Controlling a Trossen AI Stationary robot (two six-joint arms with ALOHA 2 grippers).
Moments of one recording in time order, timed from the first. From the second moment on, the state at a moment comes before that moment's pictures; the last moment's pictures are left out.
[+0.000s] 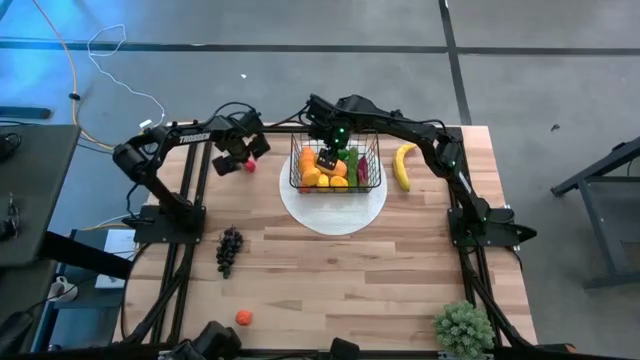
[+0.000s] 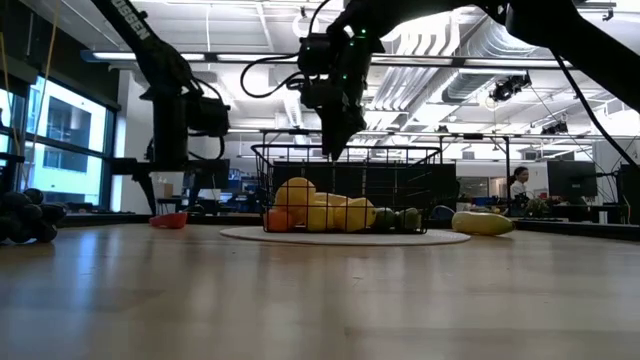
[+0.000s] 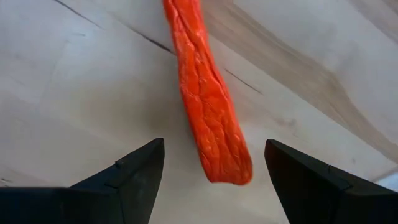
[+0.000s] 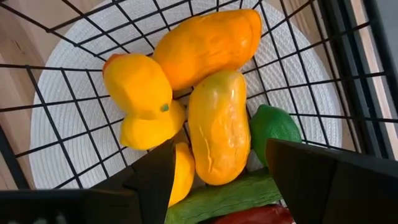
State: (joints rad) left arm 0.98 1.62 0.91 -0.74 -0.03 -1.26; right arm -0.43 2.24 2.21 -1.25 -0.06 -0.09
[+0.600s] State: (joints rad) left arm 1.02 1.70 0.91 -0.73 -0.04 -1.14; right arm -0.43 2.24 2.21 -1.27 -0.06 -0.08
